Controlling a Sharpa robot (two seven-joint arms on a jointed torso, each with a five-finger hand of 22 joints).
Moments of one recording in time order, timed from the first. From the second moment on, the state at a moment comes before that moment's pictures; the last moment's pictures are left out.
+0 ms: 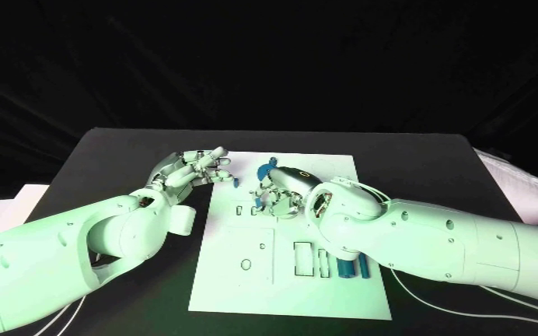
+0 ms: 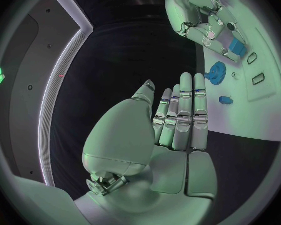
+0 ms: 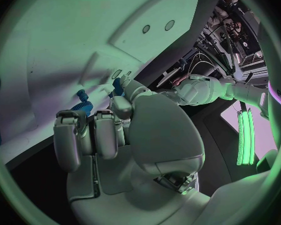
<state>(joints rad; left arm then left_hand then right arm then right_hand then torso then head) 1.12 -0.91 -0.01 1.62 0.06 -0.33 0.40 1.41 0.01 0.05 0.18 0.13 1.00 0.20 0.10 0.07 1.09 0.14 0.11 0.08 1.24 0.08 0.23 0.28 0.17 1.05 0.19 0.35 0.16 1.13 -0.64 -0.04 1.60 -1.44 -0.35 -0.31 1.40 -0.02 0.30 0.07 0.14 1.09 0.11 0.13 0.08 1.30 0.02 1.05 1.15 1.47 -0.04 1.45 1.31 0.04 1.47 0.07 1.51 1.31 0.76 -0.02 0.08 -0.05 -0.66</state>
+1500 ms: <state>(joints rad) 1.12 -0.91 -0.01 1.63 0.07 -0.32 0.41 1.41 0.01 0.05 0.18 0.13 1.00 0.21 0.10 0.07 1.09 0.14 0.11 0.08 1.24 0.08 0.23 0.28 0.17 1.05 0.19 0.35 0.16 1.12 -0.63 -0.04 1.59 -1.56 -0.28 -0.37 1.31 -0.08 0.28 0.10 0.15 1.07 0.12 0.13 0.09 1.25 0.04 0.95 1.07 1.47 -0.04 1.44 1.31 0.04 1.46 0.08 1.50 1.31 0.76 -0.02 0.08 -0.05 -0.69</state>
